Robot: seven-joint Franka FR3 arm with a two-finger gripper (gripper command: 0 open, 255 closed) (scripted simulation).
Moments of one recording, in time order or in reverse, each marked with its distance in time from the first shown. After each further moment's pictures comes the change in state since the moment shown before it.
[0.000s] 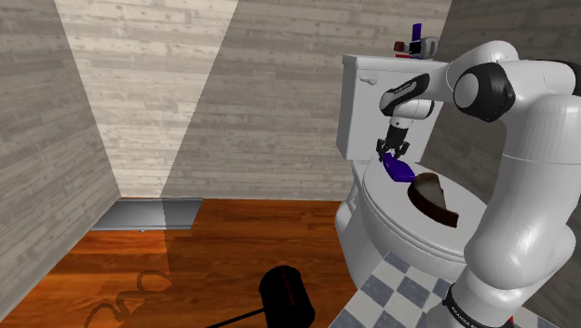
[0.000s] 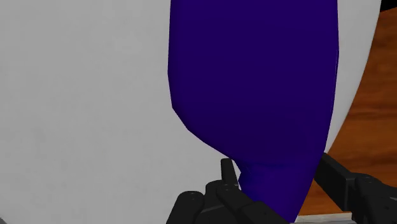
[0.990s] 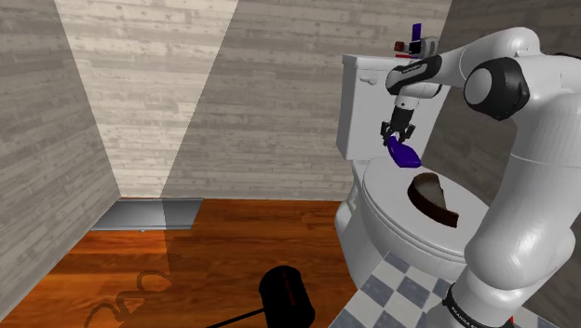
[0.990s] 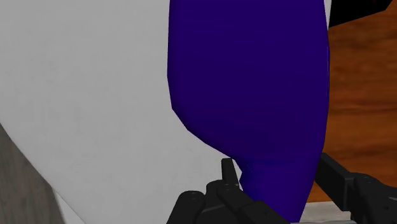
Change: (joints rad) arm 0.007 -0.064 -0.011 0.126 -0.041 -0.181 0.036
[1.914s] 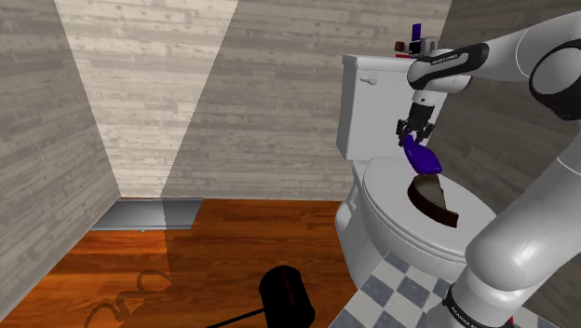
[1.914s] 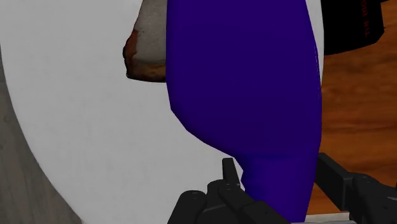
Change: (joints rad) arm 0.020 -0.318 -0.001 -0.258 -0.146 -0.024 0.067
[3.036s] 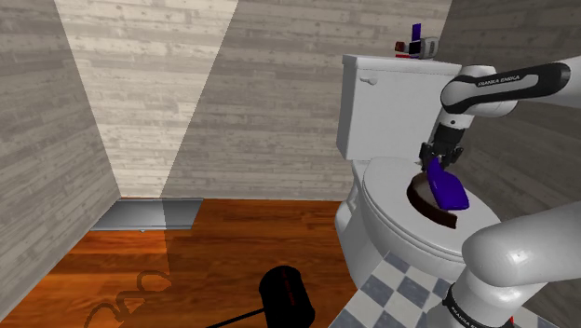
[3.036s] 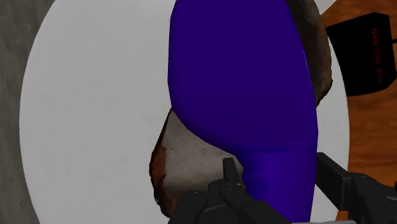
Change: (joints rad) arm -0.094 -0.446 0.035 -0.471 -0.178 0.047 0.063
